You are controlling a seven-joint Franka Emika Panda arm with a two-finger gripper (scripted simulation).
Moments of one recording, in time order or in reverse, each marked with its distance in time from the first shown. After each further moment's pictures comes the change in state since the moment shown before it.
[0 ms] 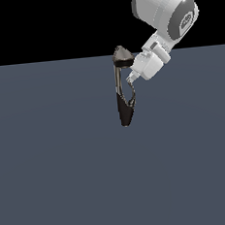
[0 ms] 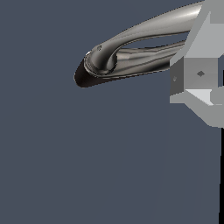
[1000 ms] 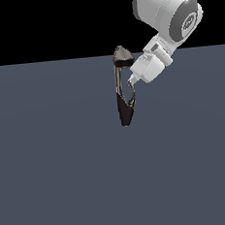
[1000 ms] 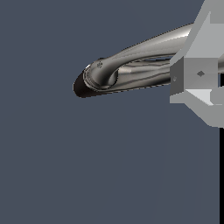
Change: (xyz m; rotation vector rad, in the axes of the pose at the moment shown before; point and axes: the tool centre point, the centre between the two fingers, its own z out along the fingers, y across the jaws) arm 0.003 0.018 0.006 0.011 -0.010 0.035
